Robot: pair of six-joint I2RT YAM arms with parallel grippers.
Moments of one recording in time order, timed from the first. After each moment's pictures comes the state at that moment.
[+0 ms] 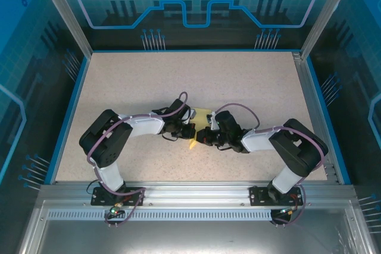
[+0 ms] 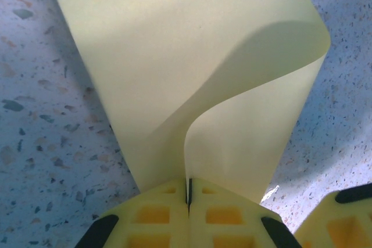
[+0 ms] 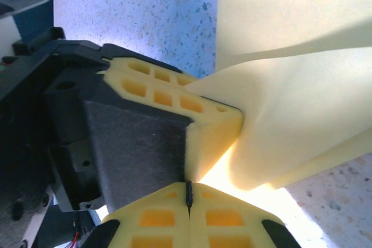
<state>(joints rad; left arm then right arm) -0.63 1.78 0.92 -0.23 0.31 -0.48 0.69 1.64 0.56 0.39 -0.45 0.92</state>
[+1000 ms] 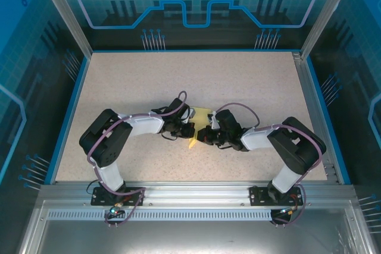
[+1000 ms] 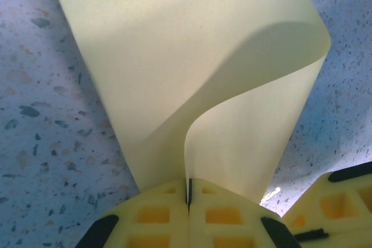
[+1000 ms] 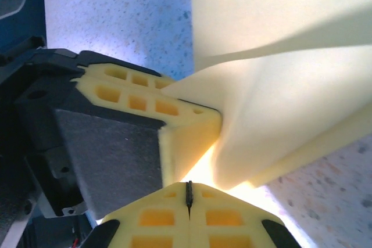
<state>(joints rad) -0.62 1.78 0.92 -0.23 0.32 -0.47 0.67 1.65 0.56 0.36 -0.45 0.94</state>
